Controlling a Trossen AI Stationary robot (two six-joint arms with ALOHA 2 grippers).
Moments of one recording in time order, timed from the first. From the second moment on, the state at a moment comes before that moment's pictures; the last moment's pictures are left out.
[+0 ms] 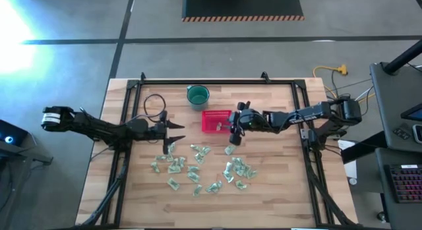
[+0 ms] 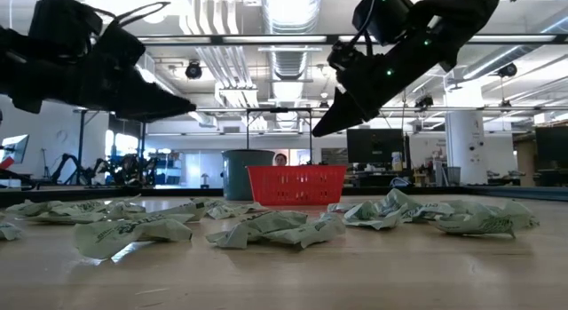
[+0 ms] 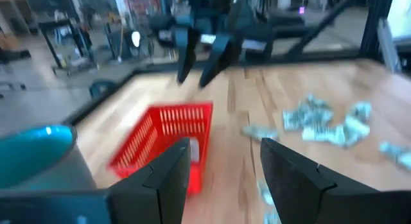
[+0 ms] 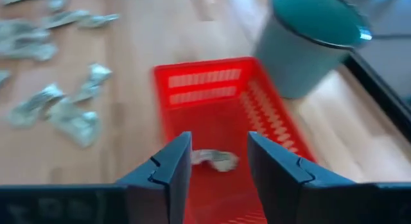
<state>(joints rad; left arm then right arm) 0.04 1.01 0.06 0.84 -0.09 0.09 -0.09 1.56 0.76 0.19 0.20 0.00</state>
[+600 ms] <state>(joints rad) 0.04 1.04 0.44 0.04 -0.11 0.06 -0.02 1.49 0.76 0.10 0.14 -0.14</state>
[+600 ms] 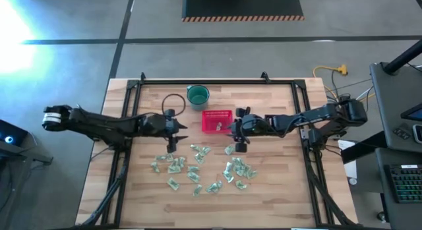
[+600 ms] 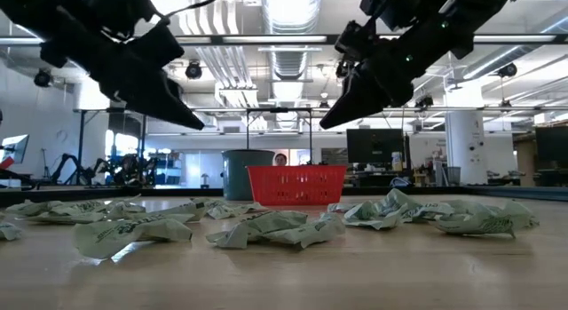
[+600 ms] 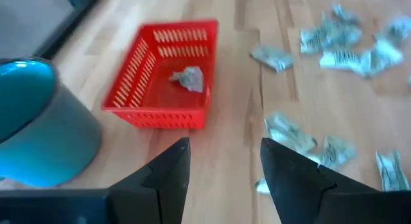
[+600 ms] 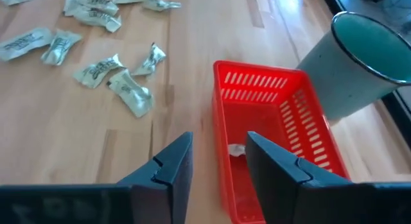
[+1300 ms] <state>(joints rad) 0.03 1.48 0.45 0.31 0.05 0.06 -0.02 1.32 0.66 0.09 0.09 -0.11</state>
